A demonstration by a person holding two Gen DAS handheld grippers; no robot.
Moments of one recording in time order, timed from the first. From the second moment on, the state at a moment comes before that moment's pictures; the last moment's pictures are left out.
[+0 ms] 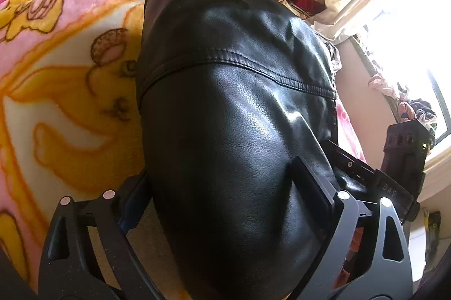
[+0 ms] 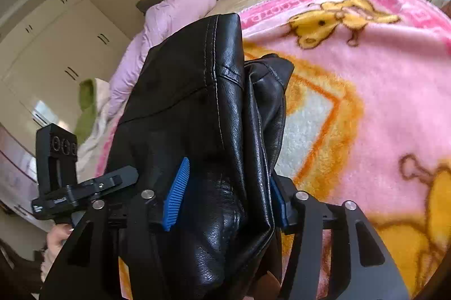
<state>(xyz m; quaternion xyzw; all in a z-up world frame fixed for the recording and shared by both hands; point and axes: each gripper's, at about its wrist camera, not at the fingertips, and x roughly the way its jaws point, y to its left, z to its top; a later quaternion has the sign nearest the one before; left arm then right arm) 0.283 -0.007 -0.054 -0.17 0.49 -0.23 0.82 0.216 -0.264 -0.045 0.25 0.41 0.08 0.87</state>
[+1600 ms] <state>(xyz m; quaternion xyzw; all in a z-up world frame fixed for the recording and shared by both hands) 0.271 -0.016 -0.047 -0.11 0.46 -0.20 0.86 0.256 -0.269 -0.009 0.16 0.40 -0.01 0.90</state>
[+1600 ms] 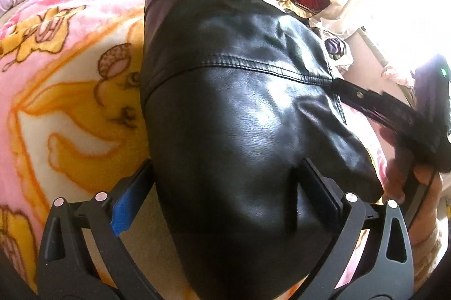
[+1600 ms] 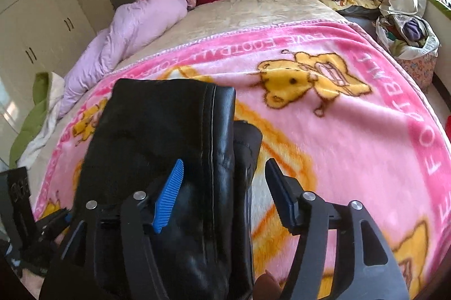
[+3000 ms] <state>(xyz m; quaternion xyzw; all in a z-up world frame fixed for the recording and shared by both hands) 0.156 0.001 0.016 -0.06 0.36 -0.16 0.92 0.088 -0.227 0.024 0.14 0.32 -0.02 0.94</state>
